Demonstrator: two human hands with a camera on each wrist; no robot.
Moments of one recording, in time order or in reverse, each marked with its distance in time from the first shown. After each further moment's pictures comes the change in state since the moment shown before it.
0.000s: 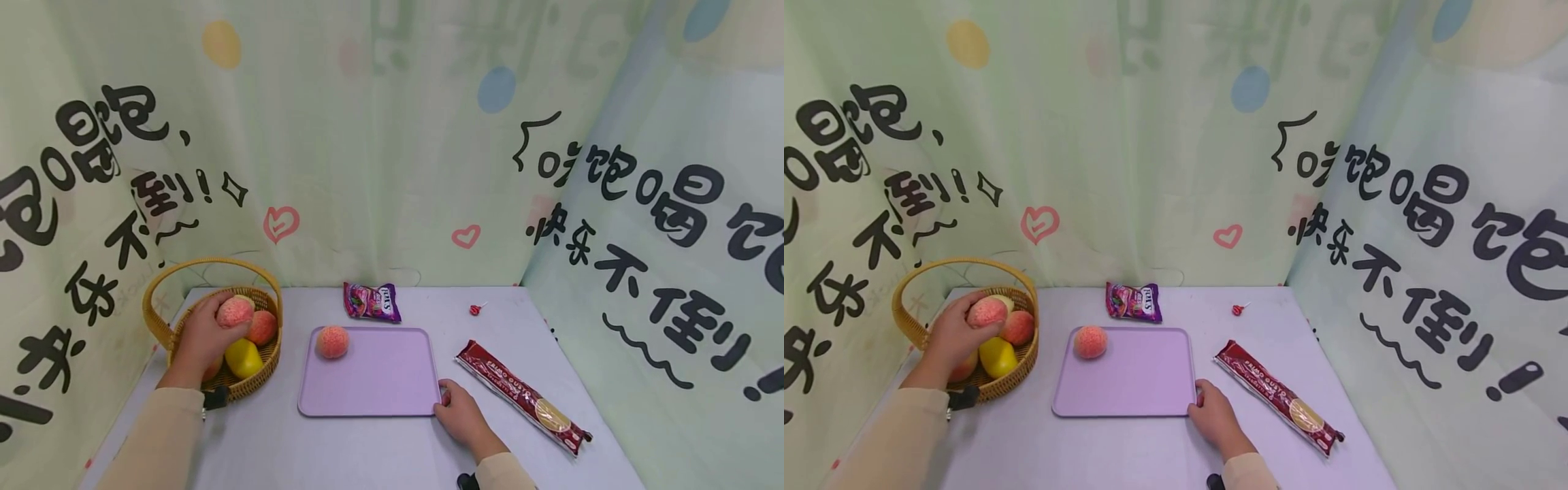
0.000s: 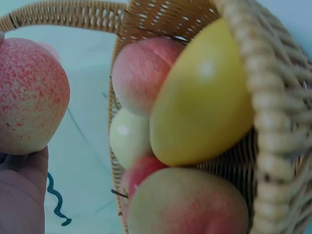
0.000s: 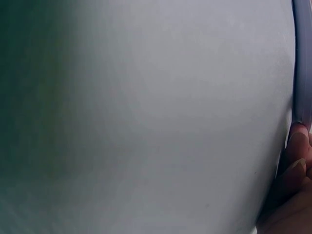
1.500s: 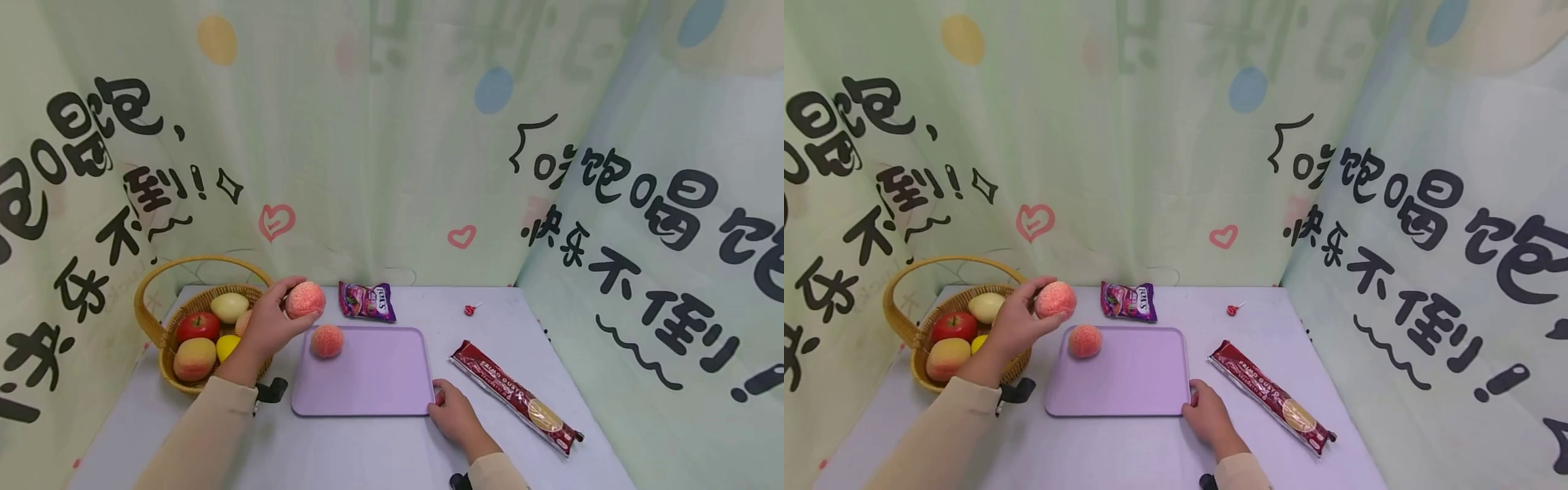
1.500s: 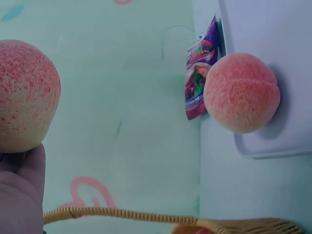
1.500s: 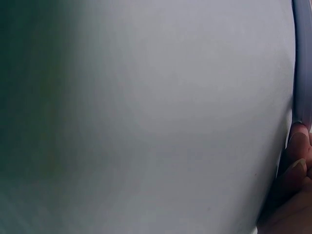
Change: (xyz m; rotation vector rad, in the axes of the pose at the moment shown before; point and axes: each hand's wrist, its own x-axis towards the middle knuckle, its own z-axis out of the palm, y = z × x) left_hand -0.011 0.104 0.069 -0.363 -0.079 0.239; right_hand 0.001 0.001 0.001 0.011 -0.013 0.041
